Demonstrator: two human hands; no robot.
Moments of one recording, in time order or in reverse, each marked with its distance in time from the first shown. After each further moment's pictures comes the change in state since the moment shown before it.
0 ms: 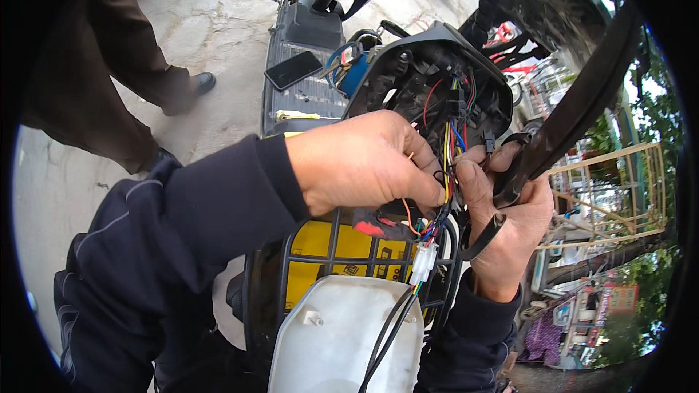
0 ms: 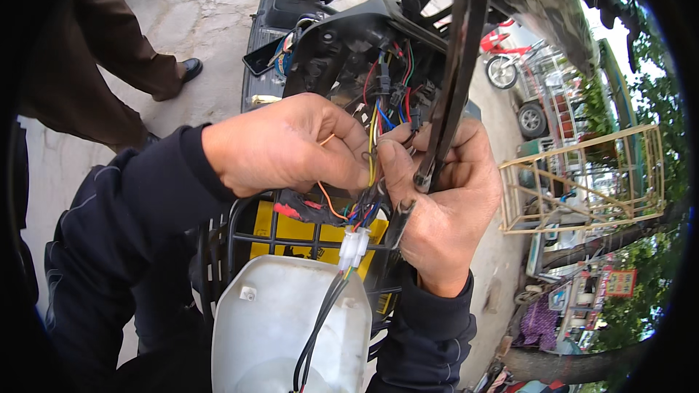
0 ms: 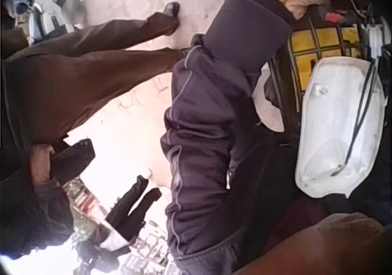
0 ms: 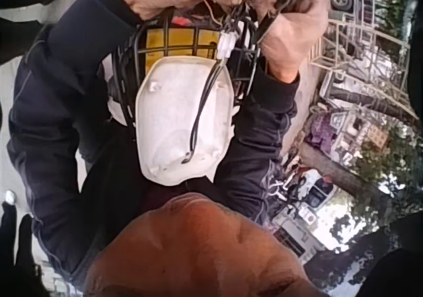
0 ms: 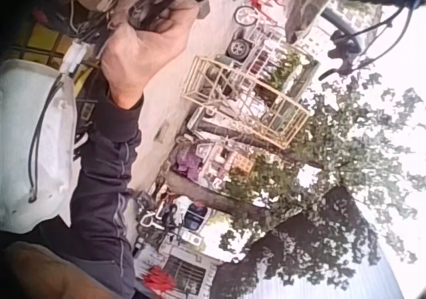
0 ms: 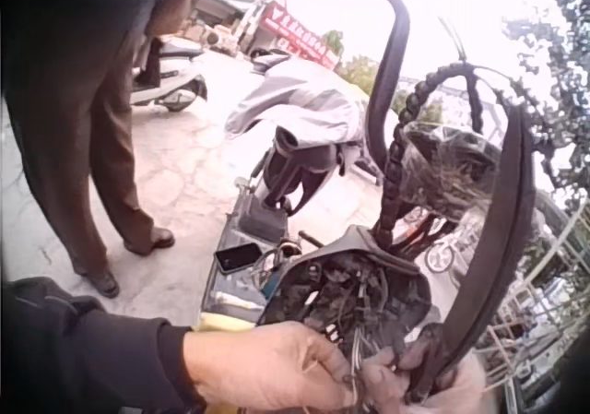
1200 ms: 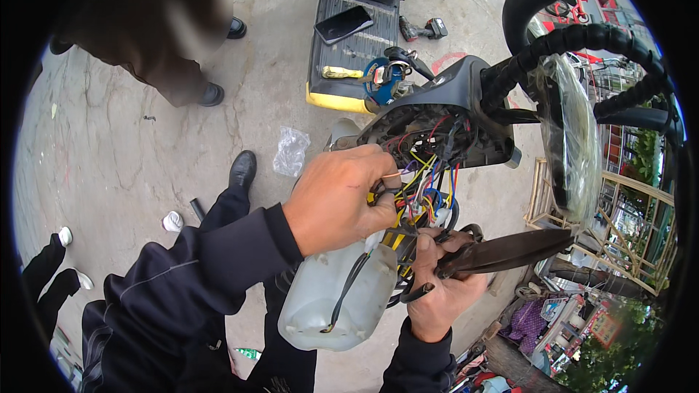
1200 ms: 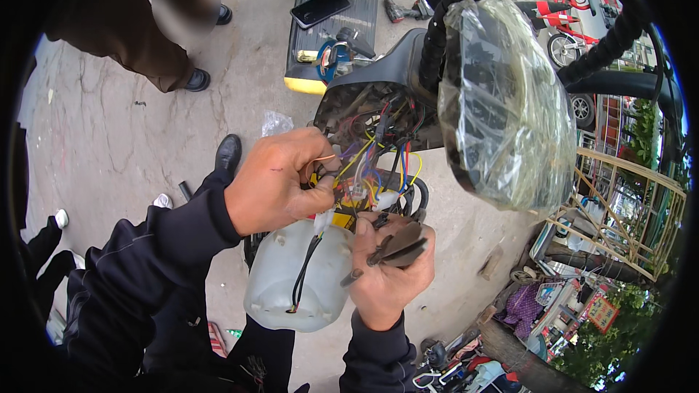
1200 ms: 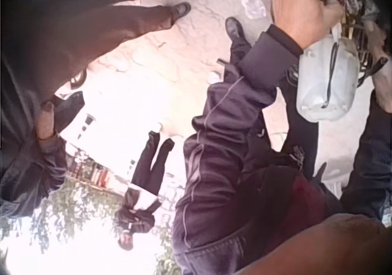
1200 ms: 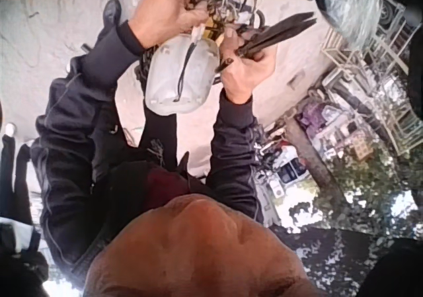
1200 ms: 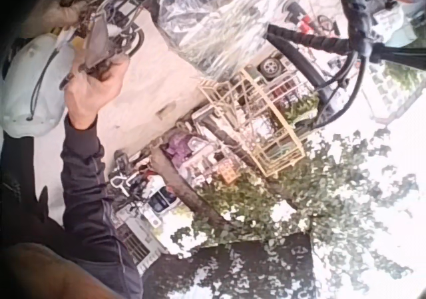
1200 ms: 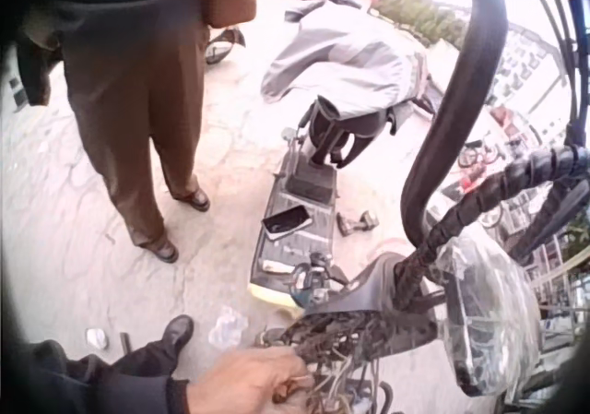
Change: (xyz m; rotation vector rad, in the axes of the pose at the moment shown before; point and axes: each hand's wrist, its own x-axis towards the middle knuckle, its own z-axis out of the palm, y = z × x) left_hand -0.050 0.023 0.035 0.635 0.670 0.165; right_hand -0.037 -0.075 0.018 -0.227 0.120 0.440
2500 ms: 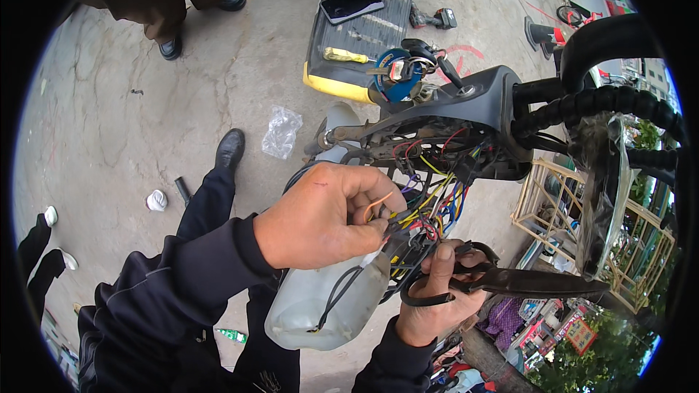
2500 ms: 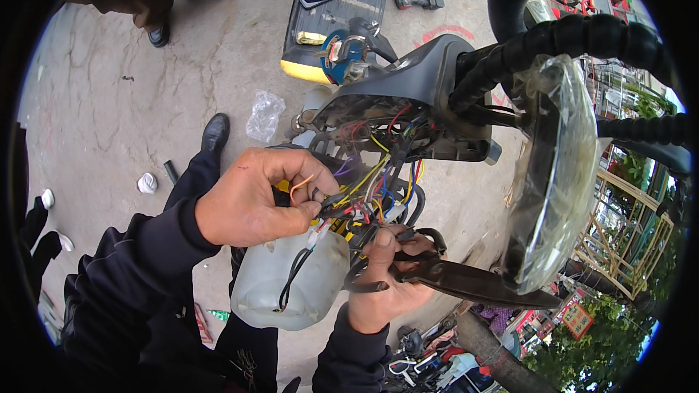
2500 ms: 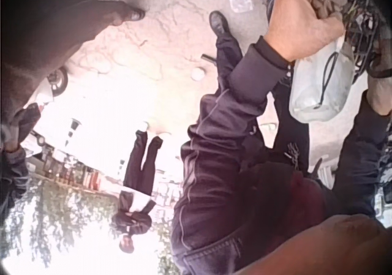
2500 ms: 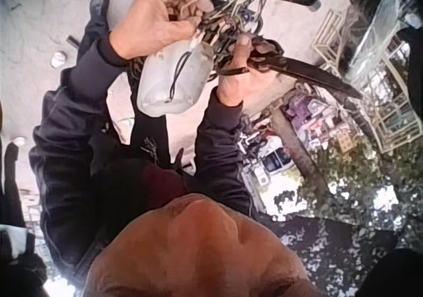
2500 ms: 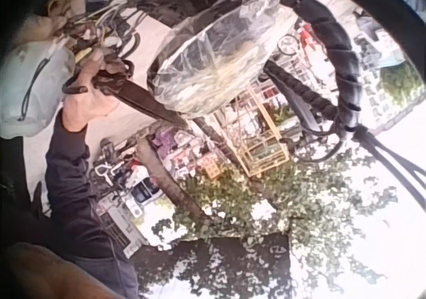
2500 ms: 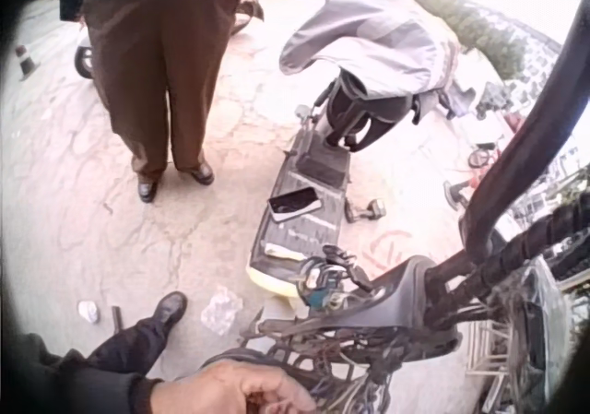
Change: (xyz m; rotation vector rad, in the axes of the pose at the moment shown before) left_hand -0.011 -0.007 -0.017 -0.645 -0.226 -0.411; right_hand 0.006 0.003 0.018 0.159 0.238 0.119
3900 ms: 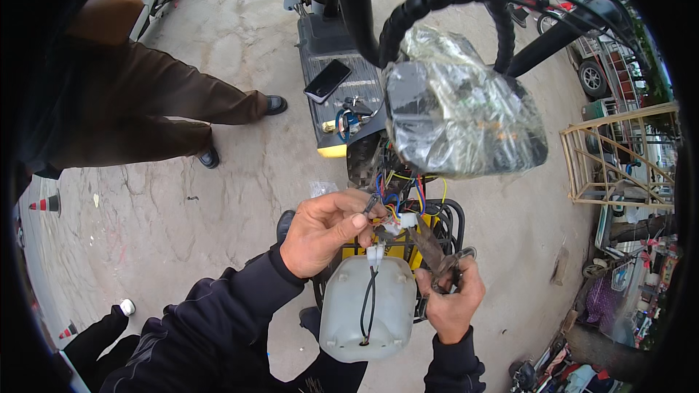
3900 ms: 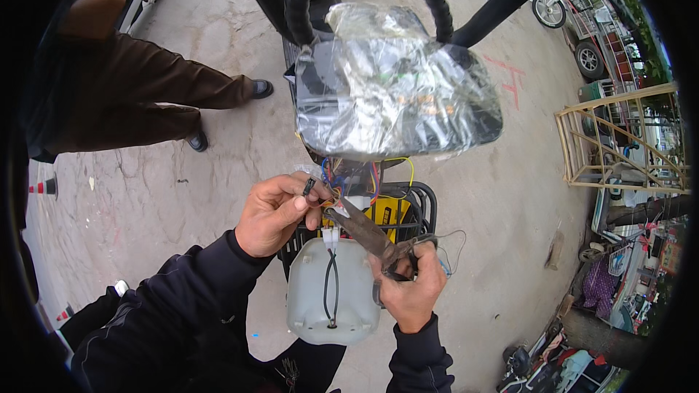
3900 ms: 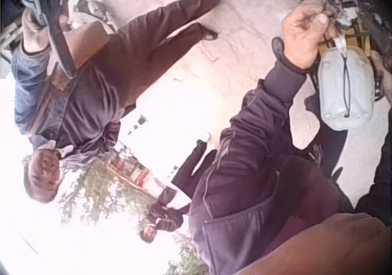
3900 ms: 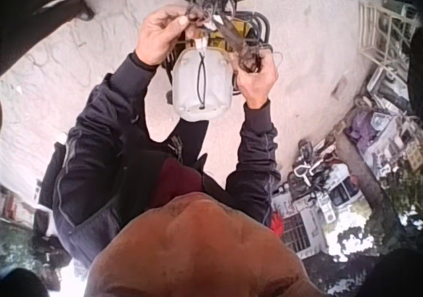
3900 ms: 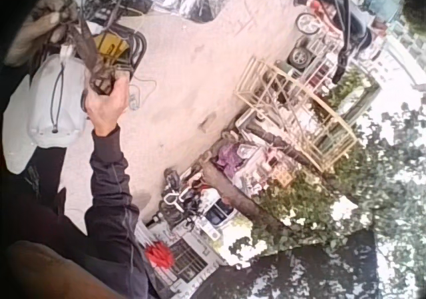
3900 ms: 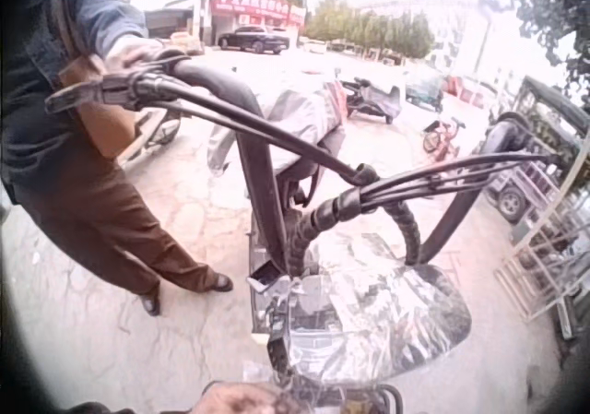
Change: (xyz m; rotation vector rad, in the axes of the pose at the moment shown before) left_hand -0.003 0.008 0.018 -0.312 -0.127 0.259; right_hand -0.010 0.015 -0.079 -0.430 -0.225 -0.168
